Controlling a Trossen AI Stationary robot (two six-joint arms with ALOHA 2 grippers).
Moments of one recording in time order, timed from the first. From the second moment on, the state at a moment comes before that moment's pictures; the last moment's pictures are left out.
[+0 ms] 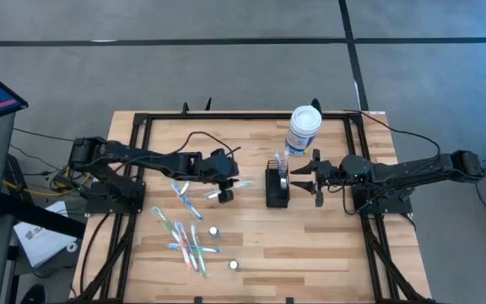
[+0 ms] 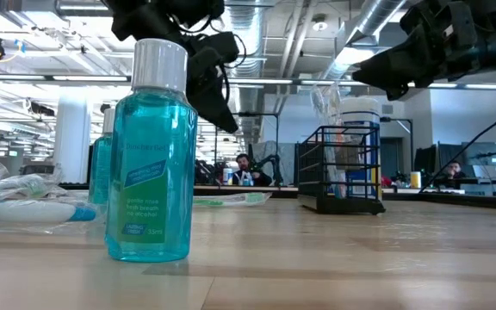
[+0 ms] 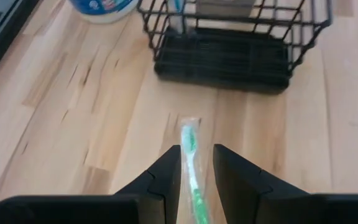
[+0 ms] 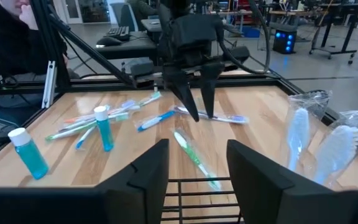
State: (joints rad) left arm 0.04 1.58 0.97 -0.21 -0.21 -0.06; right arm -0.01 0.80 0.22 0.45 0.03 0.03
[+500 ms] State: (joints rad) left arm 0.08 1.58 0.79 -0.18 -0.17 -0.14; right arm -0.01 0.80 0.22 0.45 0.03 0.03
